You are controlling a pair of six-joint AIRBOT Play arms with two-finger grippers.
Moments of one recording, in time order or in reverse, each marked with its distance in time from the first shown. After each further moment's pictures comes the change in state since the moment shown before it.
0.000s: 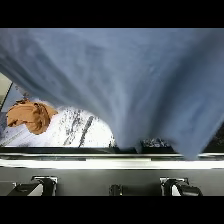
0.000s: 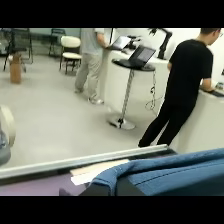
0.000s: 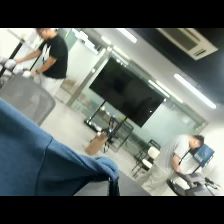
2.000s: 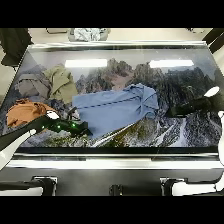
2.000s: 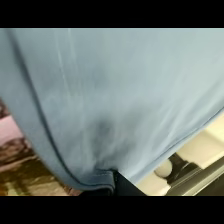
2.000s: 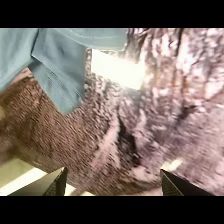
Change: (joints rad) left arm -0.257 -0.599 -1.164 -0.251 0.108 0.074; right arm -0.210 -0.919 -0.450 0.013 0.516 0.246
